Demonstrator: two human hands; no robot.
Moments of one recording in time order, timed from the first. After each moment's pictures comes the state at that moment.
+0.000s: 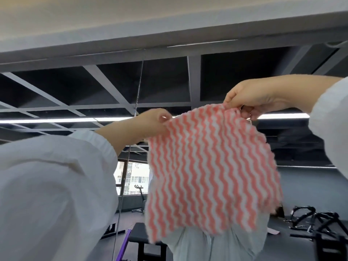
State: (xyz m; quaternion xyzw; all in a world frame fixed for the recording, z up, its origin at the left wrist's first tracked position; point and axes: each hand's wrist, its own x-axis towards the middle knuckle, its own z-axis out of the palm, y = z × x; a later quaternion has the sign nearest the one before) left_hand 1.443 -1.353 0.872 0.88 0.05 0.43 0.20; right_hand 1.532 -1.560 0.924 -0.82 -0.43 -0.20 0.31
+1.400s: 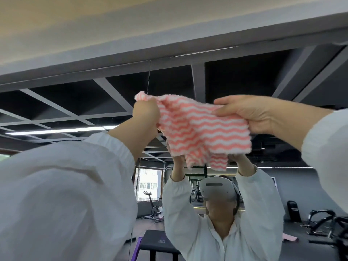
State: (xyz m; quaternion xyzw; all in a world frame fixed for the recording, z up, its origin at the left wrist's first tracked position) left_hand 1.435 -1.357 0.909 0.61 0.10 0.60 0.50; right_hand 1.529 -1.533 0.902 -0.60 -0.51 0.02 0.62
